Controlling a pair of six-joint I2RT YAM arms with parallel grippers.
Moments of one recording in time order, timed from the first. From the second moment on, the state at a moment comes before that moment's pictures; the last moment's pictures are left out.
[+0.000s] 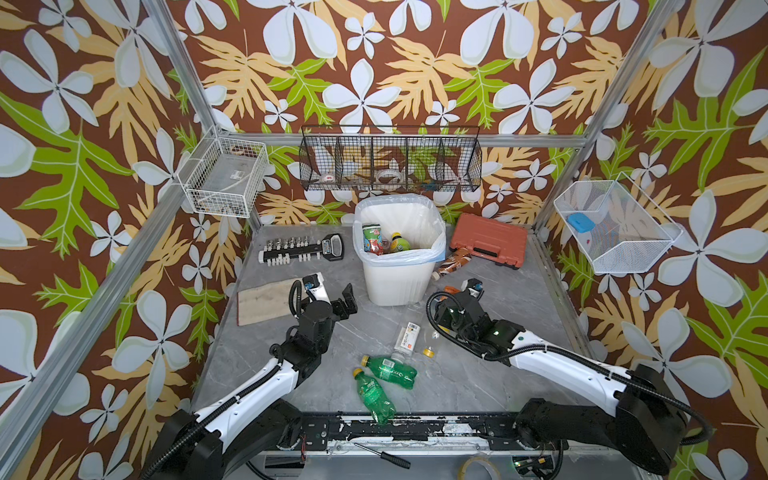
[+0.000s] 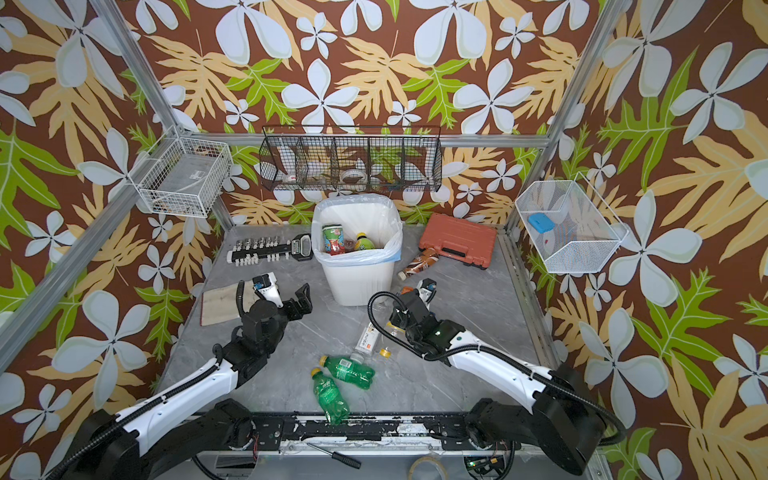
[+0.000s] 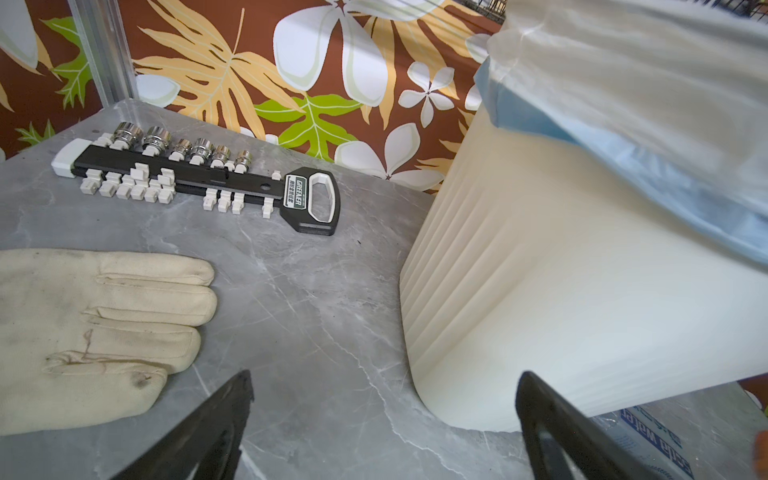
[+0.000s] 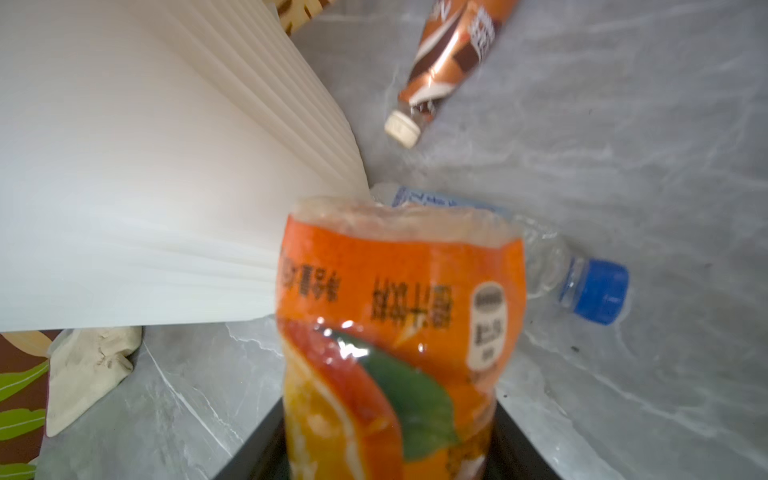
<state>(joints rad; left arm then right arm) -0.50 1.00 0.43 0.28 -0.43 -0.49 0.72 1.20 0.75 -0.27 0.42 0.93</state>
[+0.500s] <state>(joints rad) -0.48 1.04 0.44 0.28 -0.44 -0.54 0.49 1.12 1.07 -0.35 0.59 0.49</state>
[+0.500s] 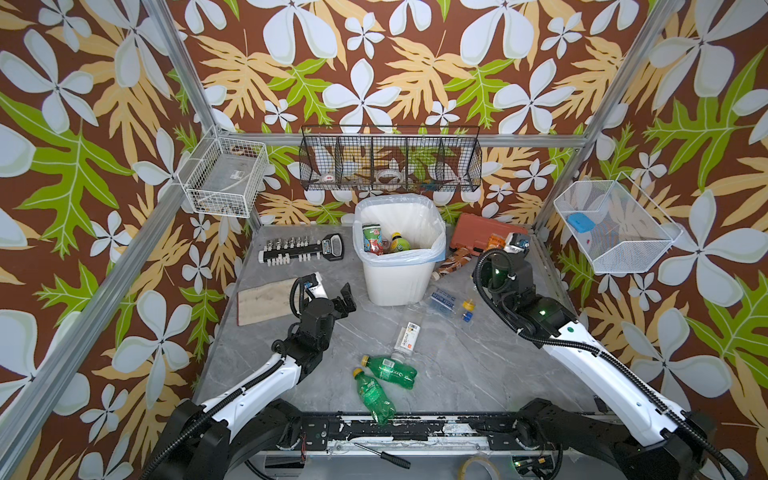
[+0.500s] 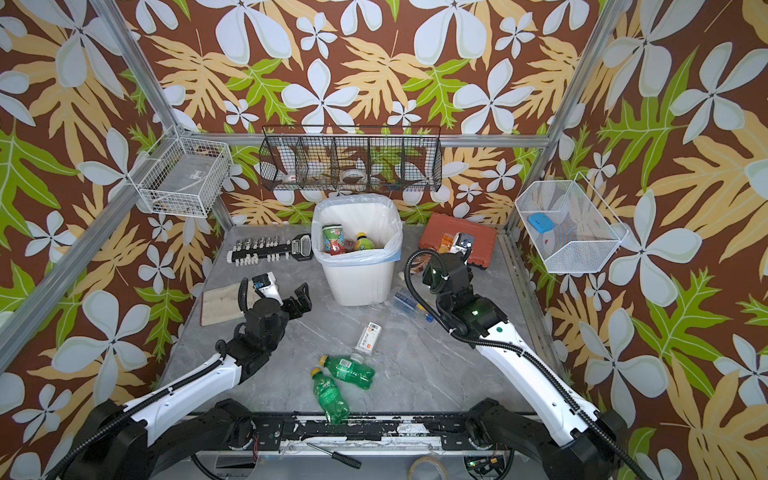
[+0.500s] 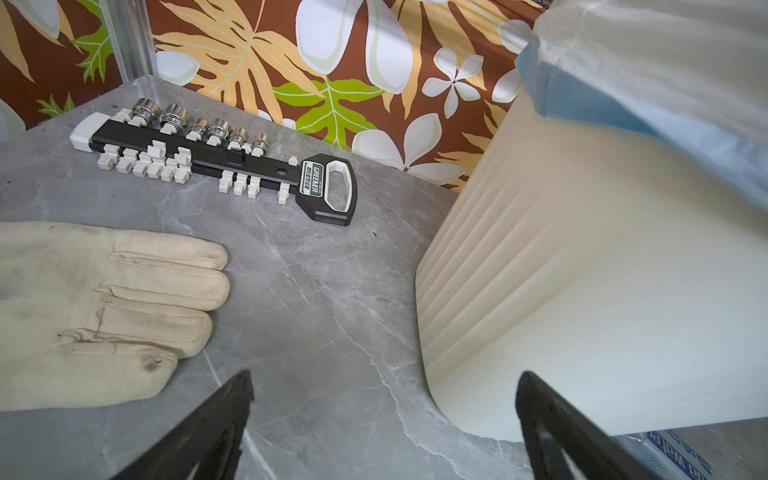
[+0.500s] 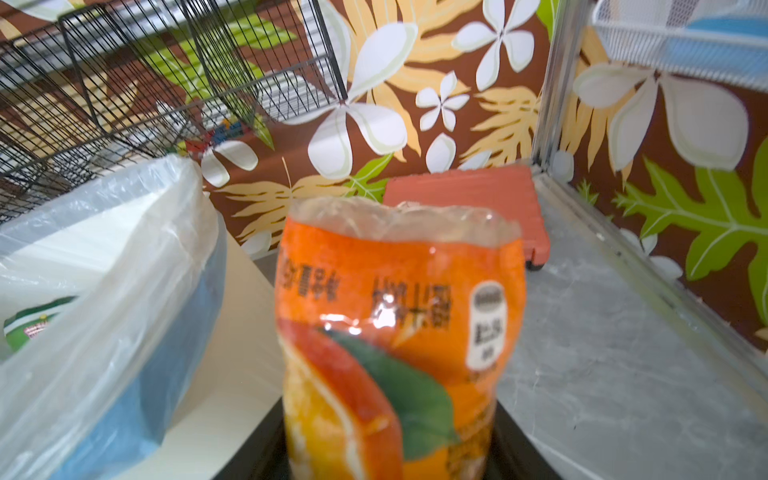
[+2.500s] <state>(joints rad) -0.47 1.00 0.44 0.20 -0.46 -0.55 0.54 1.52 1.60 -0.21 0.27 0.24</state>
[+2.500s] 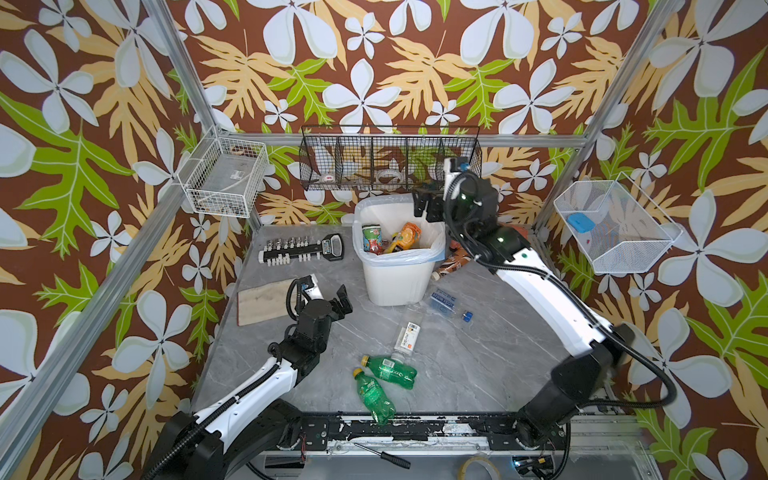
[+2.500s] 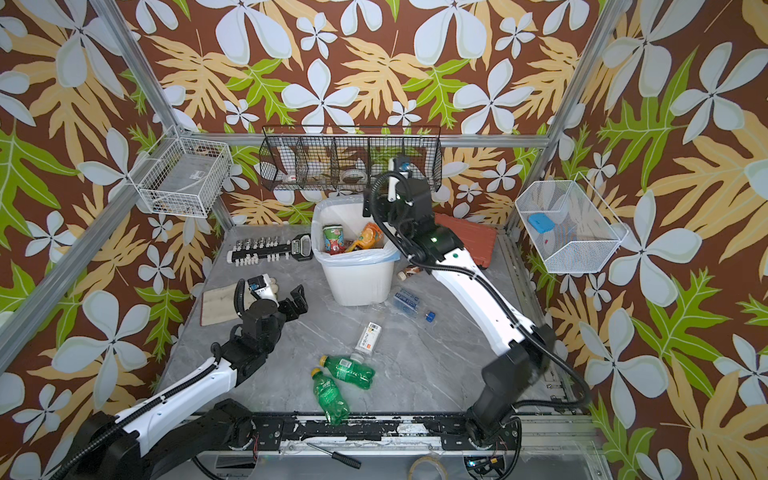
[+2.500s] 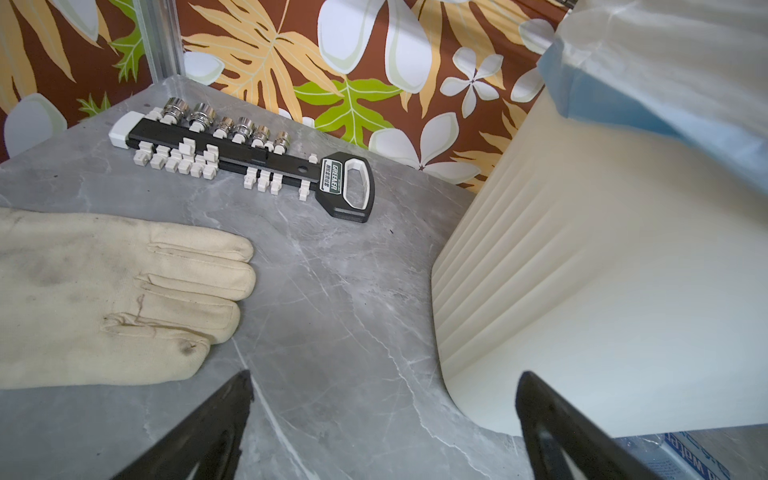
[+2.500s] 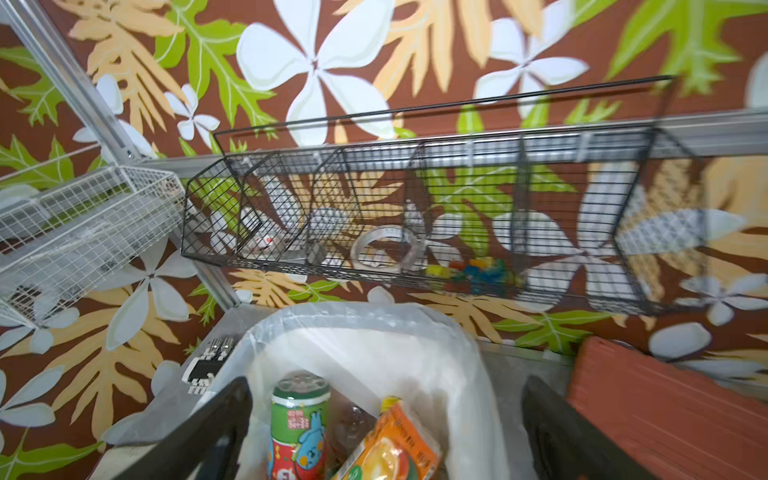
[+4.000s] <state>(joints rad) -0.89 1.66 1.02 -0.31 -0.15 -0.58 0.43 1.06 0.86 -0.06 0.49 0.43</state>
